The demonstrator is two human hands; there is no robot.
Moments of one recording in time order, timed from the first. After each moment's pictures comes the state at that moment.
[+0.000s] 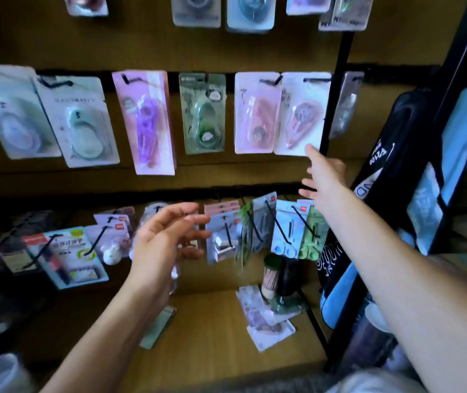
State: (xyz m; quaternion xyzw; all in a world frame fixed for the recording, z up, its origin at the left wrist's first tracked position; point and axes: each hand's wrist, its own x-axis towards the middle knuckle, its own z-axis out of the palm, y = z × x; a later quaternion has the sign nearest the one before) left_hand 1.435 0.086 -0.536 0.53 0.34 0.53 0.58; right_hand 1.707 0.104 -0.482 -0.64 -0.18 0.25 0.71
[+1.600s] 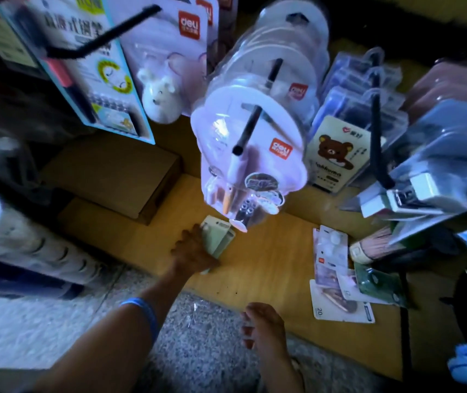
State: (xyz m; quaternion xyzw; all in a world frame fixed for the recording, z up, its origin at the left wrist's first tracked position) left_hand 1.357 0.276 -1.097 0.55 0.75 0.02 0.36; right_hand 1.545 0.124 -0.961 -0.73 -0.08 0.61 0.29
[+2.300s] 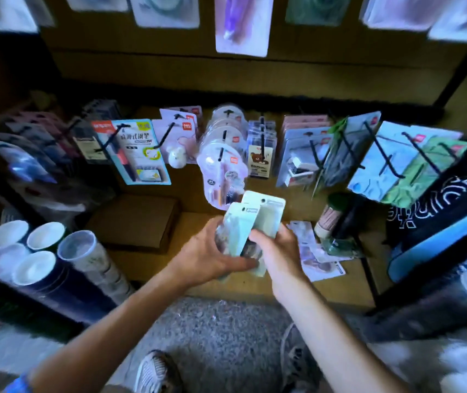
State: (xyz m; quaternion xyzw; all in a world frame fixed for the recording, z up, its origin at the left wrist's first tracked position) left_hand 1.354 0.100 -0.702 0.69 0.52 0.20 0.45; right_hand 1.497 0.068 -0.711 -0.60 -0.27 0.48 0.58
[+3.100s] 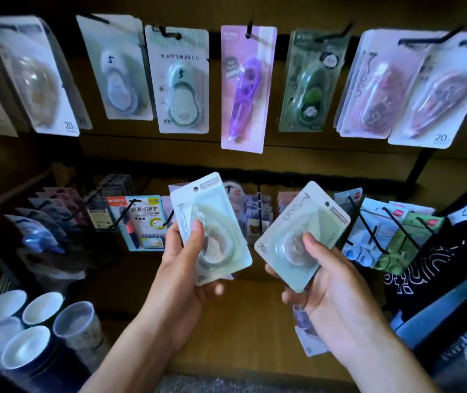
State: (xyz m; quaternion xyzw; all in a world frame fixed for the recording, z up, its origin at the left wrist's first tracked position) left_hand 1.350 0.088 -0.583 0.39 0.34 0.53 0.67; right_hand 1.531 0.037 -0.578 -0.42 -0.27 0.57 0.66
